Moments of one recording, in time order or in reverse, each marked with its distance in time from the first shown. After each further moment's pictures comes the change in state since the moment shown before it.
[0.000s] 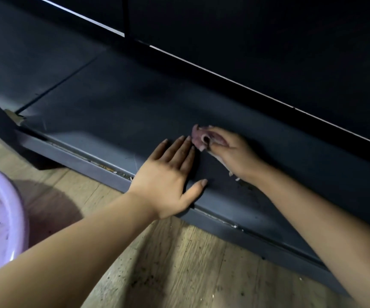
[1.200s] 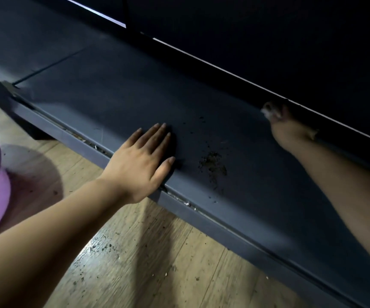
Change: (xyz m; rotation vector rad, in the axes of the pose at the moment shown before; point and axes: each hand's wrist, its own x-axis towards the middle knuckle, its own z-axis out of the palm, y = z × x) left_hand -0.005 0.045 -0.003 0.060 -0.129 -0.175; right_hand 0.027 0.094 -0.168 -0.596 0.355 0.169
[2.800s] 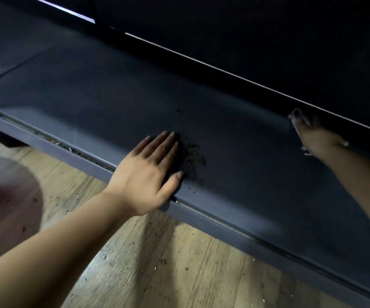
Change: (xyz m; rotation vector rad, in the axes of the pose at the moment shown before) left_hand 0.004 0.045 0.007 -0.002 0.020 0.116; right_hand -0.047 0.056 -0.051 0.243 -0.058 0.364
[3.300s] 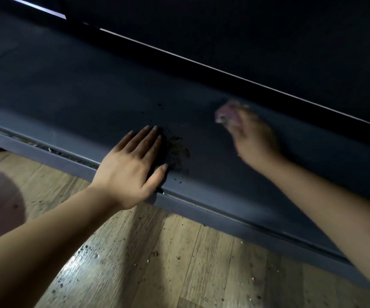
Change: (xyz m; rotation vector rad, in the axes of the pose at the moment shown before) left_hand -0.001 -0.001 -0.001 0.030 -0.005 0.025; right_hand -0.091 -0.034 0.047 -0.242 0.068 -0.616
